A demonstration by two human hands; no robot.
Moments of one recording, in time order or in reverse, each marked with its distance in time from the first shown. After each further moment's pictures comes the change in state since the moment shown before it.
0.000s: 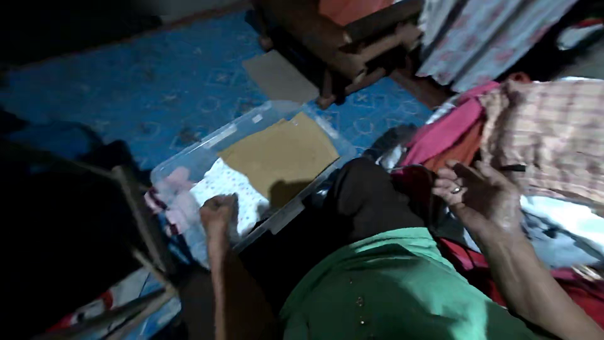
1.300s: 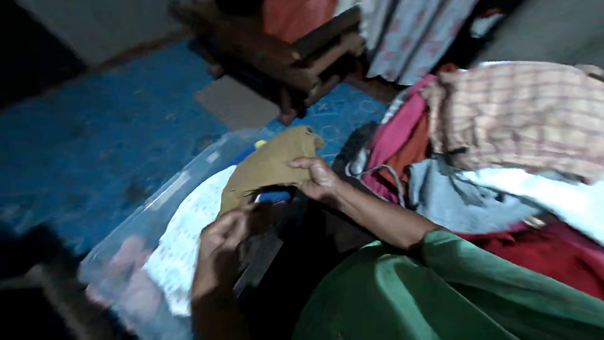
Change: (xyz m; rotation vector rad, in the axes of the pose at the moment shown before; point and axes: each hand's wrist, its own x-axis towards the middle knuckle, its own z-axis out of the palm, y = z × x) left_hand -0.046 0.083 0.035 -0.524 -0.688 0.802; right_hand 0.057 0.081 0.161 0.166 -0.273 0.318
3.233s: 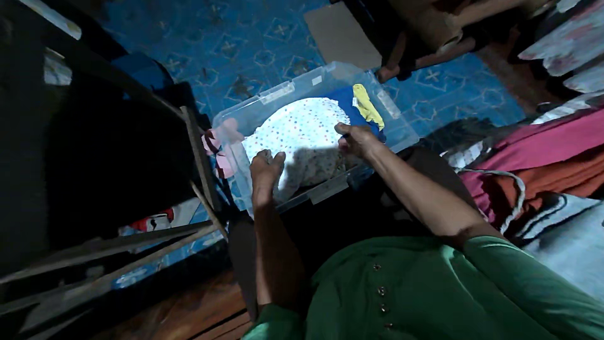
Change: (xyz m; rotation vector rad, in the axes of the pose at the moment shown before) left_hand -0.067 -0.041 -0.071 0.589 0.650 -0.850; right_hand 0.101 0.106 0.017 -0.734 0.105 0.337
